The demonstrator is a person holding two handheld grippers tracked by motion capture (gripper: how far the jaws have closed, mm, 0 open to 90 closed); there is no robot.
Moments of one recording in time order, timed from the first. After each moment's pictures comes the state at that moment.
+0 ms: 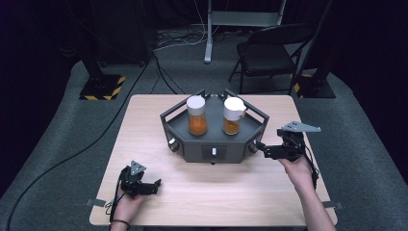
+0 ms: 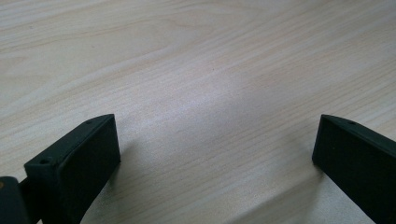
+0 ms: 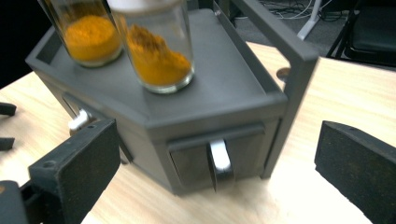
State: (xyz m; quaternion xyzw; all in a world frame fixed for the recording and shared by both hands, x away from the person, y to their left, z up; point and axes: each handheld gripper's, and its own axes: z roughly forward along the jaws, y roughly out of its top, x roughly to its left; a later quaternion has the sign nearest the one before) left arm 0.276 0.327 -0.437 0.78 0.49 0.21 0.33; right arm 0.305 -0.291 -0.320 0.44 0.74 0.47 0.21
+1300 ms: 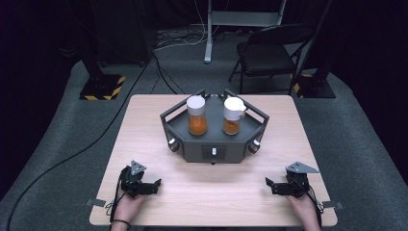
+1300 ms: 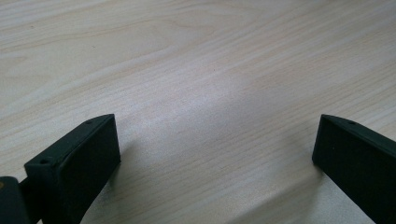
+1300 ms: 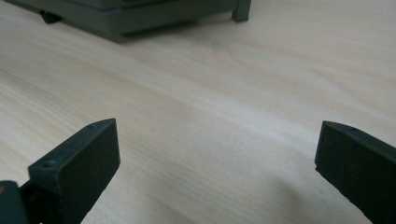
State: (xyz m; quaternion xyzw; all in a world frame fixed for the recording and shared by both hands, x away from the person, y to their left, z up) left arm 0.276 0.326 -0.436 0.77 0.50 0.21 0.33; right arm 0.263 -0.316 -0.433 0.47 0.76 0.39 0.21
